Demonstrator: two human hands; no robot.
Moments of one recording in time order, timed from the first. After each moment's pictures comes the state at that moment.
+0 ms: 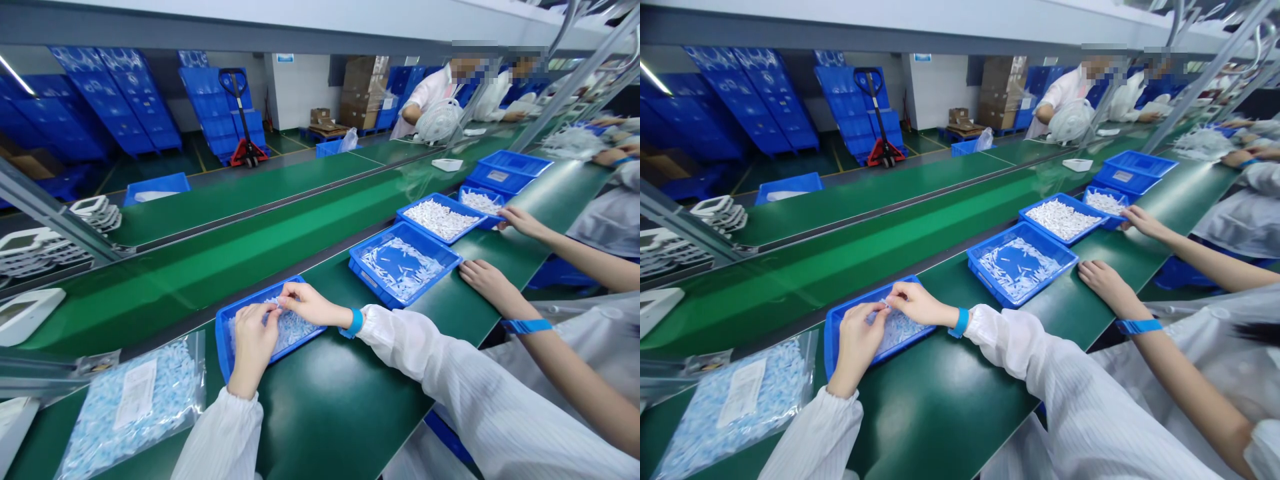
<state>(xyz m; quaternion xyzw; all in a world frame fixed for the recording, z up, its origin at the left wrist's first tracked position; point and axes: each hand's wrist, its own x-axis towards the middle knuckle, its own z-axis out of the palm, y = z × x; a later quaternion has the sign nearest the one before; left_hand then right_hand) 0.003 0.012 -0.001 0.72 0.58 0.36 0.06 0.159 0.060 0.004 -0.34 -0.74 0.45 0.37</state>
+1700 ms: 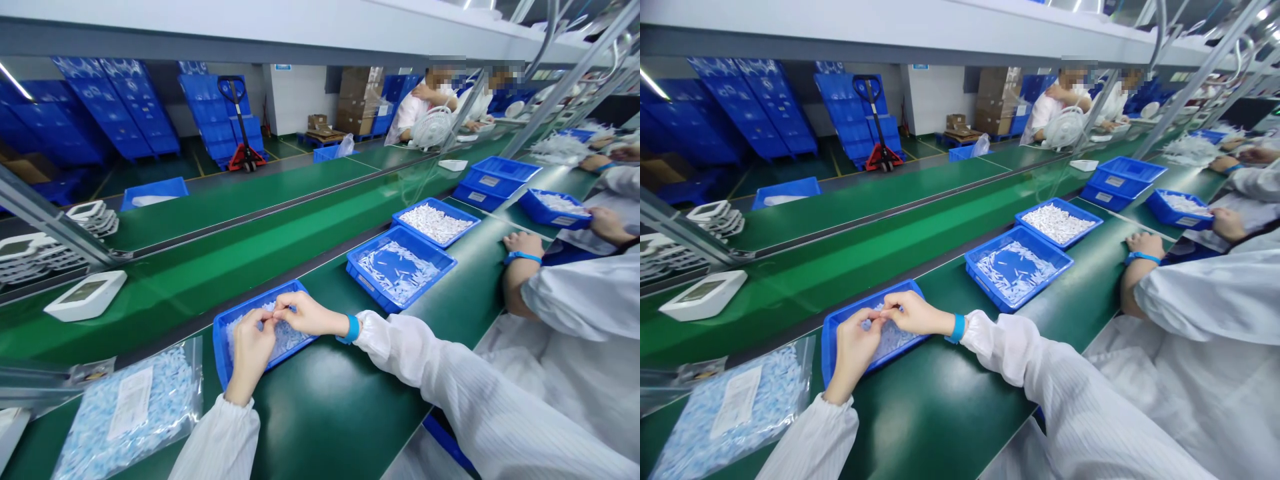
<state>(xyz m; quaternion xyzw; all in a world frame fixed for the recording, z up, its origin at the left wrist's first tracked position) 0.005 0.012 0.001 0.66 0.61 0.41 0.16 0.157 0.054 0.007 -0.29 -0.78 0.42 0.35</state>
